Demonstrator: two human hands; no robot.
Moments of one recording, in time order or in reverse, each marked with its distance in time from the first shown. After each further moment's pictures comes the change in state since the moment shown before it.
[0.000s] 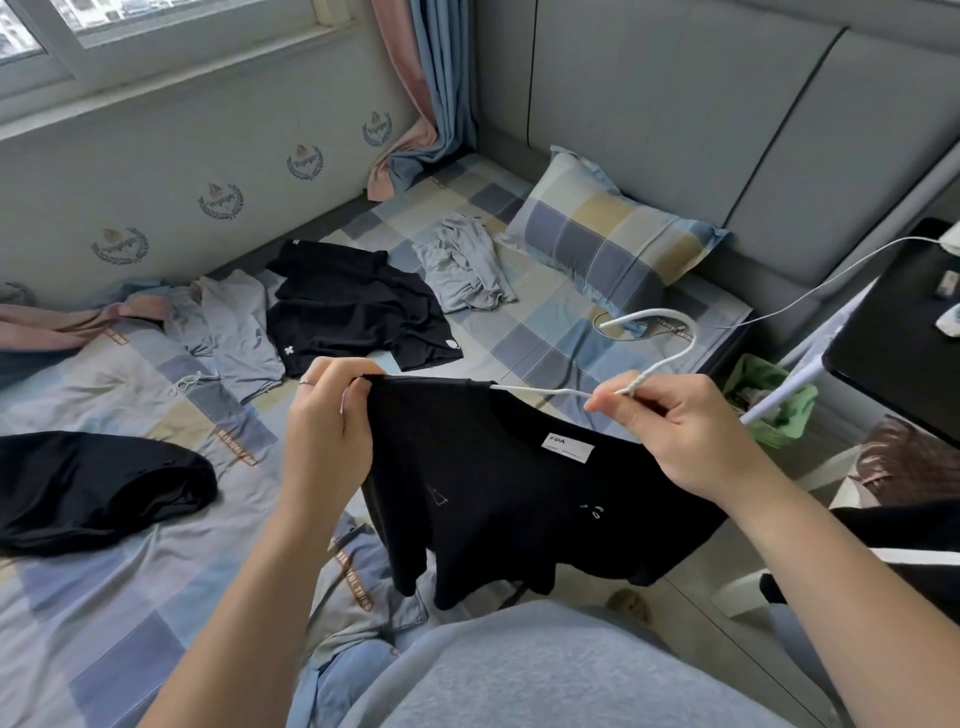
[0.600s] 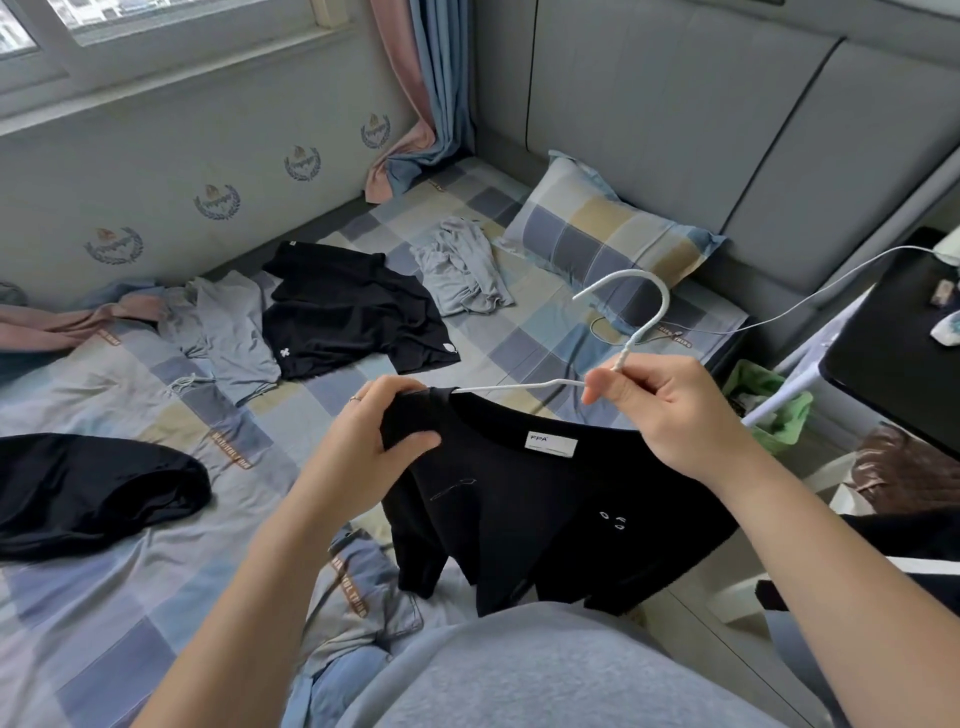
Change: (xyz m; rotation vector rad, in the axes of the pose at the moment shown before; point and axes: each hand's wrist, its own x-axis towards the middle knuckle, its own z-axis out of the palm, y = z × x) left_hand 0.002 -0.005 0.005 -0.010 -0.498 -0.118; right_hand 0.023 -0.010 -0.001 0.004 -0.013 0.081
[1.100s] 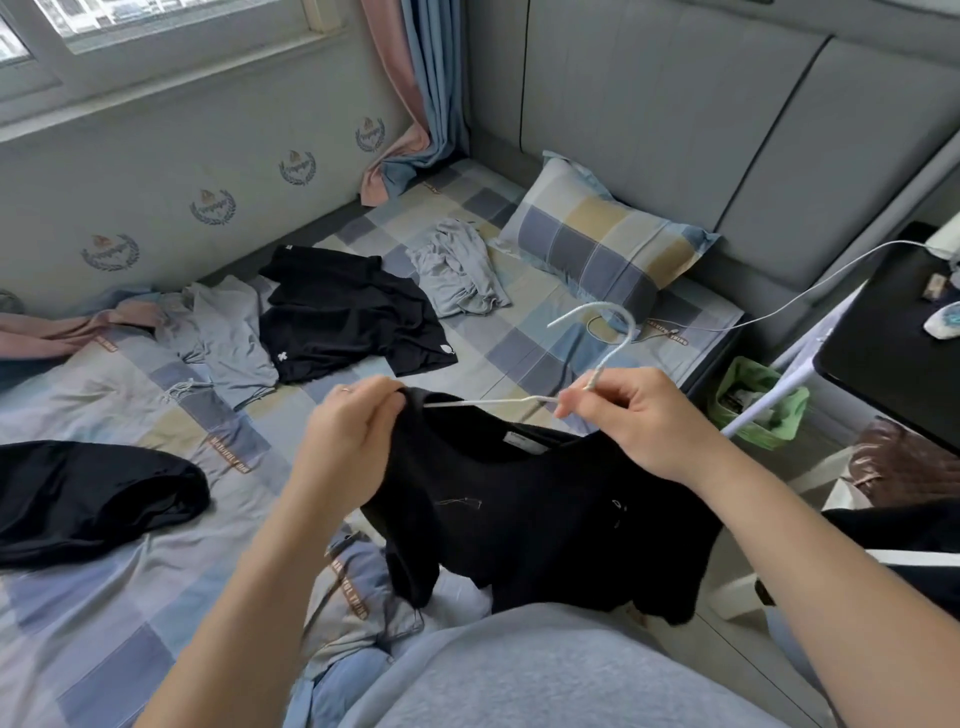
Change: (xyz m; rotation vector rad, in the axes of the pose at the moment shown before) left_hand -0.001 0.013 -0.003 0.113 0.228 0.111; right_hand 0.000 0.019 0.009 0.000 -0.107 0.123
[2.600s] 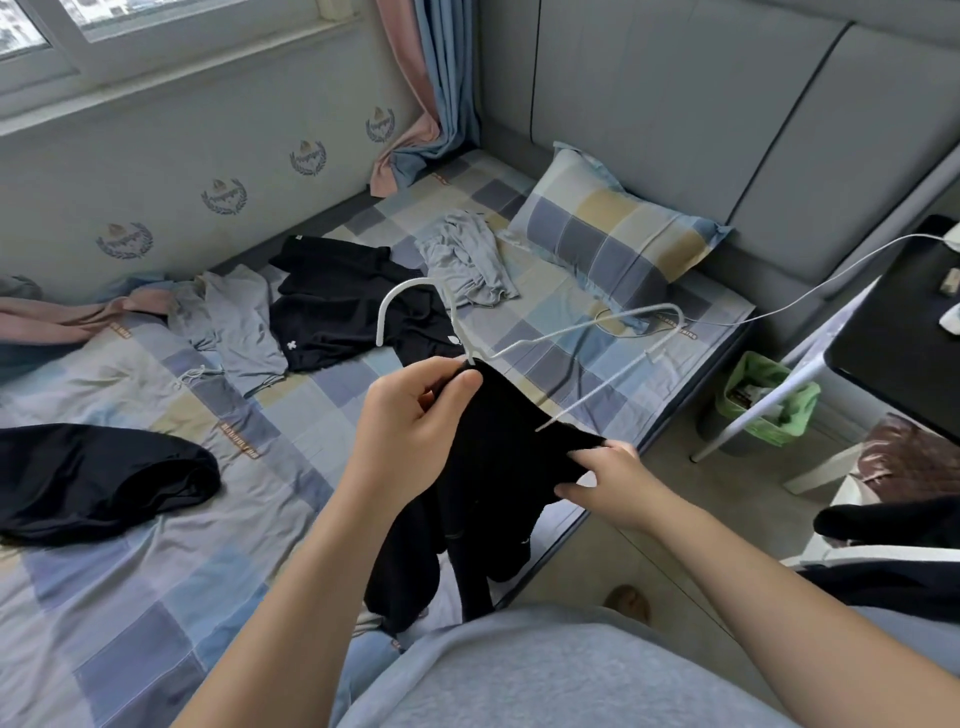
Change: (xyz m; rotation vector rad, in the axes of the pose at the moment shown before) left_hand -0.004 0.064 0.012 -0.403 0.058 -0.035; right_hand -0.020 0.103 0.052 -0.404 -0.307 0.312
